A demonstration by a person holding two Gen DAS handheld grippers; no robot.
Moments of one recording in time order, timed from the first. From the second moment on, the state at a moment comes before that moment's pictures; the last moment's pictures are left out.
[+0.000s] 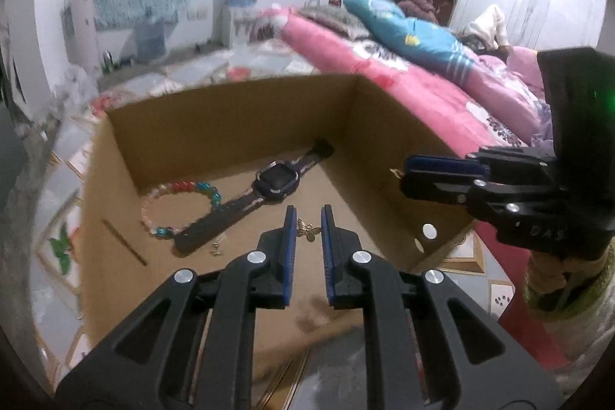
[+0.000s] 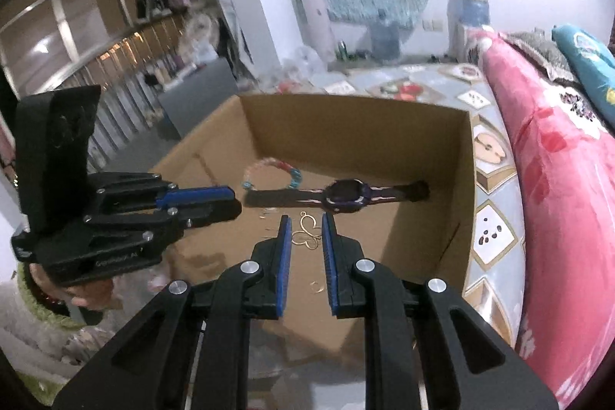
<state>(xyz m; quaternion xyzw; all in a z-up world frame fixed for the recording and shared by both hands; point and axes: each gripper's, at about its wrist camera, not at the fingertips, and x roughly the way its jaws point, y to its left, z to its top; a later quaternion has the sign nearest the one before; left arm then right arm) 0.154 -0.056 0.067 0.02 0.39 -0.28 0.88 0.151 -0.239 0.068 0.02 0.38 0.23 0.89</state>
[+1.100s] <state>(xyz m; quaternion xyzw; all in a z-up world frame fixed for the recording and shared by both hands) 0.078 0.052 0.105 -0.08 0.32 -0.21 0.92 0.071 -0.301 0.092 0.12 0.31 0.28 0.90</state>
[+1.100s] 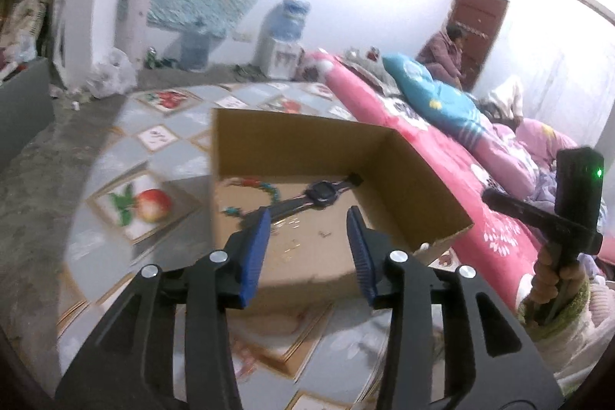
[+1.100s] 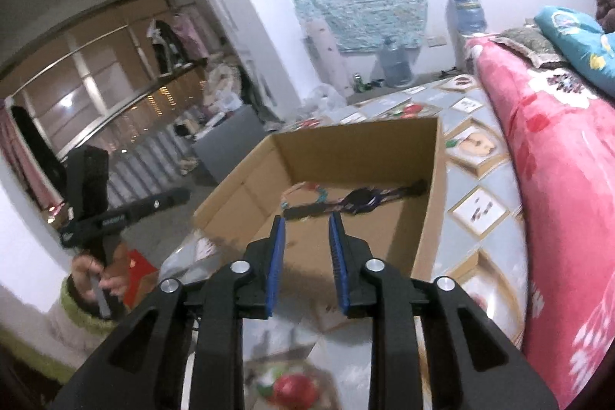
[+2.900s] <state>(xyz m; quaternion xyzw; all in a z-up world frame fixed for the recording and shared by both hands) 0.032 -0.031 -0.028 0.03 0.42 -0.24 0.87 0.059 -0.199 -0.030 0.05 0.44 0.21 0.87</state>
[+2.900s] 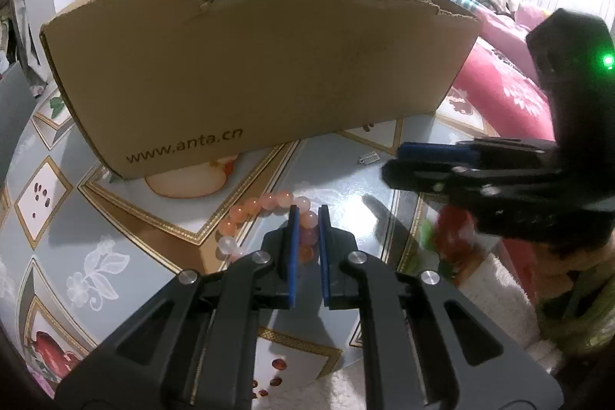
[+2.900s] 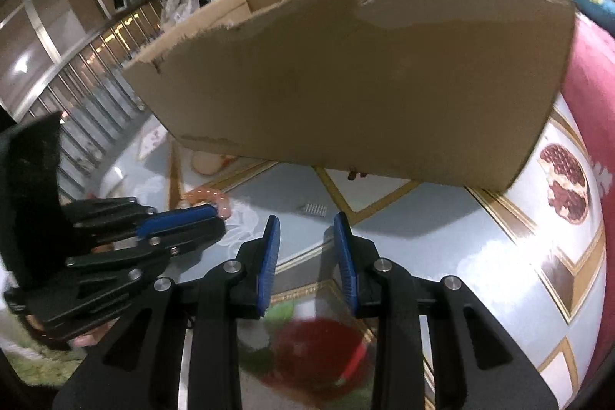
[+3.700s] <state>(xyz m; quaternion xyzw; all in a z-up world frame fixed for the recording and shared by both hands) 0.033 -0.025 -0.027 0.02 0.42 -0.25 0.87 0.060 -0.173 -0.031 -0.04 0.40 0.18 0.90</state>
